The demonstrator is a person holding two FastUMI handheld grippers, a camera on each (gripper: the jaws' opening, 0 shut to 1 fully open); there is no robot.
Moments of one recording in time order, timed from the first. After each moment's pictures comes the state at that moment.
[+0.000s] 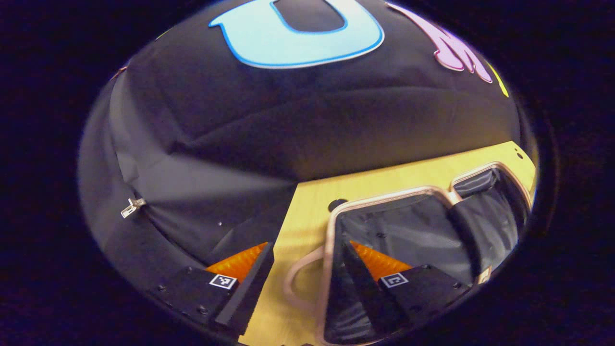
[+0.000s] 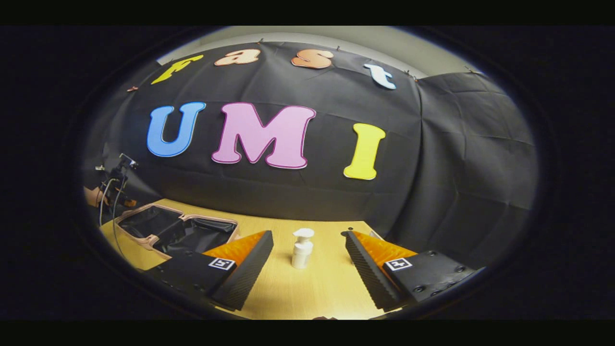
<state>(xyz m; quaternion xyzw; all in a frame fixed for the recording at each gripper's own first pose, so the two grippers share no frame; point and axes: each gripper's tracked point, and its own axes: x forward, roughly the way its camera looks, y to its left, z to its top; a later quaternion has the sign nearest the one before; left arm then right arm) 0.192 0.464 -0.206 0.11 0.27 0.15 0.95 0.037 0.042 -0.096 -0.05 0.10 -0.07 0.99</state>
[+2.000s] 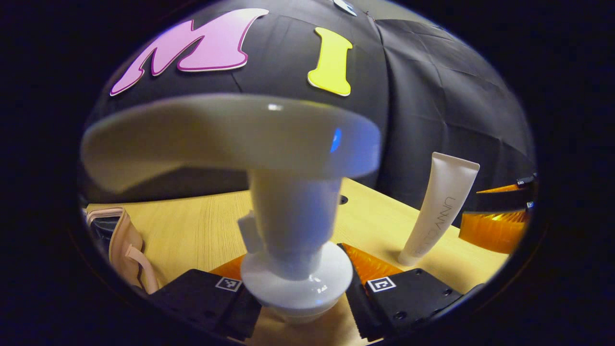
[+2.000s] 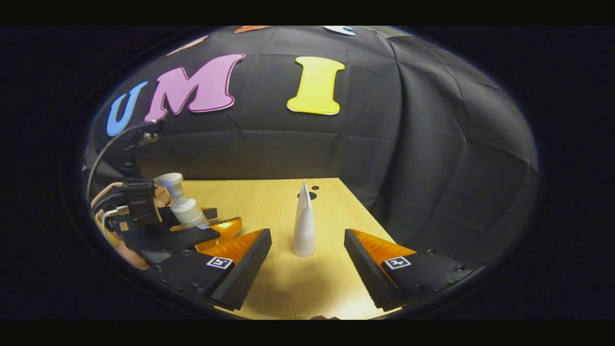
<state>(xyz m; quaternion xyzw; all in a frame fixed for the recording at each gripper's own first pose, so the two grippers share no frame) 0.313 -0.218 -0.296 -0.01 0.18 -0.19 0.96 0.127 -0.150 -0.286 0.01 0.24 -0.10 0.97</state>
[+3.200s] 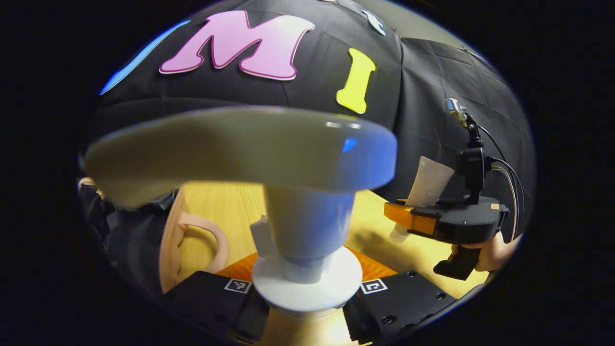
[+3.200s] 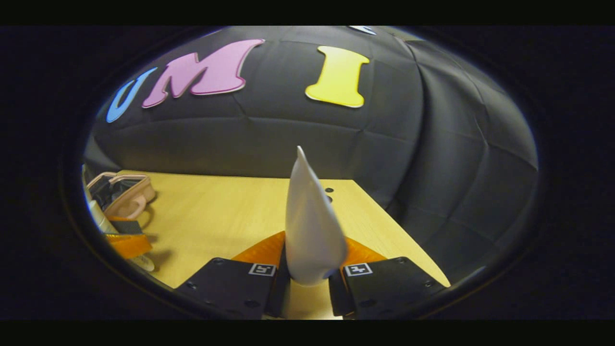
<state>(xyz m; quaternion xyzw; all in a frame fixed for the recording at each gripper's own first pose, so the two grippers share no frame) 0.216 -0.126 -0.261 -0.08 0.19 -0.19 0.96 0.174 -0.106 -0.302 -0.04 0.23 -0.07 0.97</state>
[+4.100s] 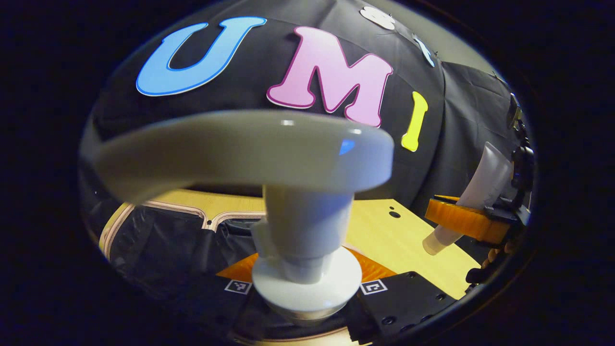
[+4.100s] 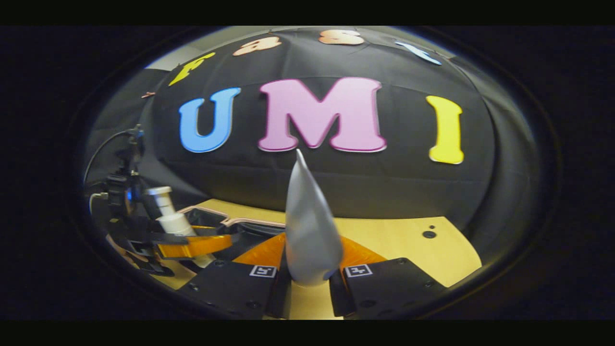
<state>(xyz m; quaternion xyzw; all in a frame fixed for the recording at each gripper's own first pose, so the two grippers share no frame) 0.205 0.121 -0.214 -0.12 0.22 -0.11 0.96 0.159 0.198 -0.170 0.01 0.15 0.15 0.98</state>
